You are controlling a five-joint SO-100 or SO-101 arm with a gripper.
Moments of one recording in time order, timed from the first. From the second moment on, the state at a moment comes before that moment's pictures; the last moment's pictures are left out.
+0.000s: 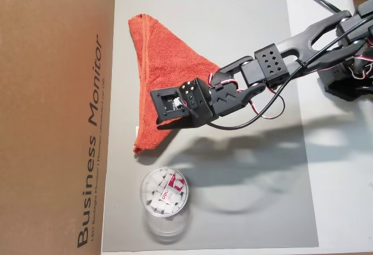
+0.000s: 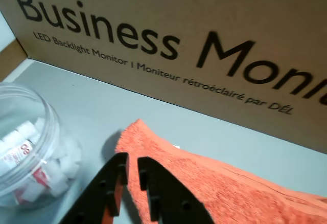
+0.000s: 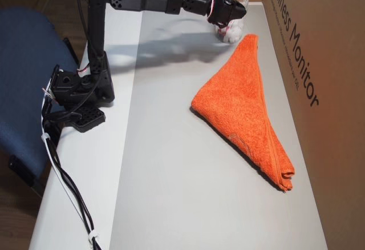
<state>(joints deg) -16.7 74.3 85.0 8.9 82.1</state>
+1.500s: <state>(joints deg) 6.8 126.0 119.1 24.7 74.4</state>
